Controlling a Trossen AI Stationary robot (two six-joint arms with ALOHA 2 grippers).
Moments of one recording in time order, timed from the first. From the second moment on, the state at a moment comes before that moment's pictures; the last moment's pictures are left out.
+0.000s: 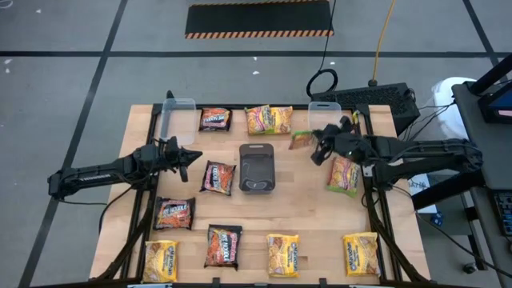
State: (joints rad) left arm 0.24 0.19 0.05 -0.07 -0.10 -0.22; right arm -0.07 0.89 0.72 -0.39 0.65 0.15
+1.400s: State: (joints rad) left arm 0.24 0.19 0.05 -0.07 -0.10 -0.28; right arm -0.66 0.84 0.47 -0.18 0.39 -0.08
